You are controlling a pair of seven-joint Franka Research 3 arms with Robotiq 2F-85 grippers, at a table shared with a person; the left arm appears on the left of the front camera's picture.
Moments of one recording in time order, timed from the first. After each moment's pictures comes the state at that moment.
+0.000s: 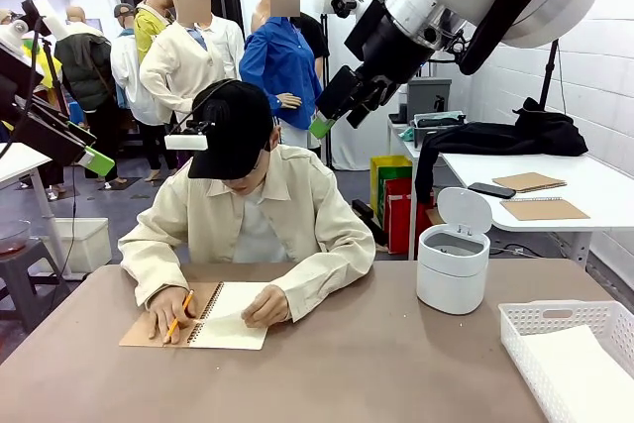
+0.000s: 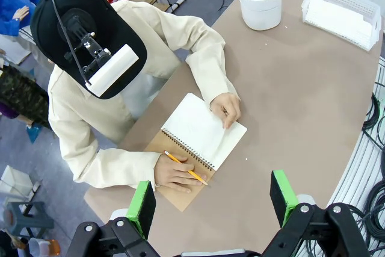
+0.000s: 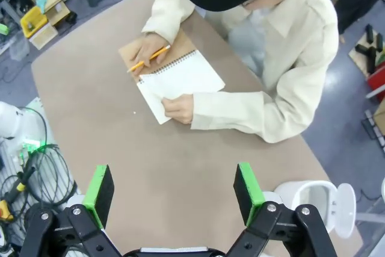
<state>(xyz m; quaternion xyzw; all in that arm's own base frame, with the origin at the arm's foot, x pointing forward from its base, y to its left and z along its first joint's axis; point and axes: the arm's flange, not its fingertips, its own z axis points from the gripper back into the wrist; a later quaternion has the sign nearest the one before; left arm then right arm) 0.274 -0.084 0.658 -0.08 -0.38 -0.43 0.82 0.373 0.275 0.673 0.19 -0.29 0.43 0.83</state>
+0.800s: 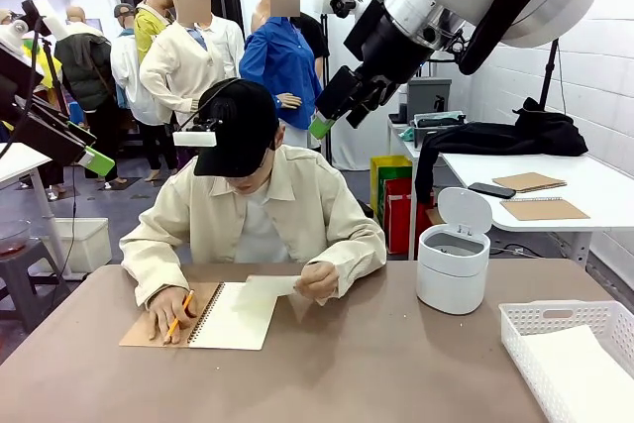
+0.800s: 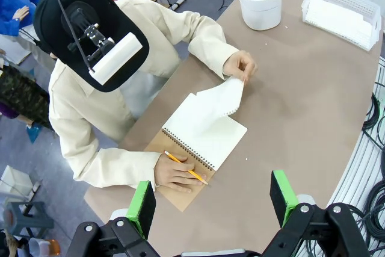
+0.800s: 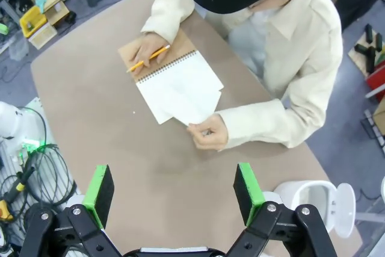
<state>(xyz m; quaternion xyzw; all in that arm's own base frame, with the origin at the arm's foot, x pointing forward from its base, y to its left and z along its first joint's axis) 0.274 -0.084 0.658 -0.08 -0.38 -0.43 0.82 0.372 0.276 0.673 0.19 -0.29 0.43 0.83</state>
